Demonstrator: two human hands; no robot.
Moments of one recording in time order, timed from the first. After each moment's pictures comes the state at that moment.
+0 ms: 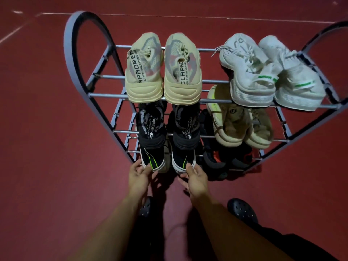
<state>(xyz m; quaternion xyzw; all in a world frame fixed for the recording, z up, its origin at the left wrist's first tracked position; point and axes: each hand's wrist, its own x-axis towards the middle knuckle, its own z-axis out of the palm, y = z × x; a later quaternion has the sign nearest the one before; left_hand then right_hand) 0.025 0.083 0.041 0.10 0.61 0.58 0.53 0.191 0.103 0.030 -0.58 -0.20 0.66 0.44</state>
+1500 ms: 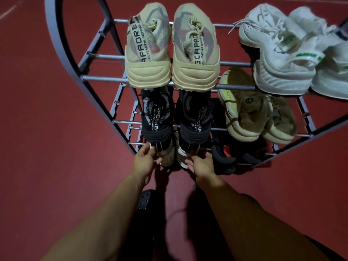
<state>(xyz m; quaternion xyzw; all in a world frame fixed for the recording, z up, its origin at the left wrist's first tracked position) 0.008 0.131 0.014 0.15 0.64 0.49 0.57 0.181 0.154 0.004 -0.65 -0.15 0.62 0.41</state>
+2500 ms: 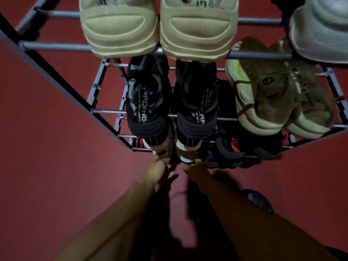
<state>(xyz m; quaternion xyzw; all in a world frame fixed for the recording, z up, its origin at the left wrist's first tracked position) 0.053 0.126 -0.054 0.03 0.64 0.37 0.67 0.190 0.149 -0.091 -0.69 -0.40 0.58 0.17</state>
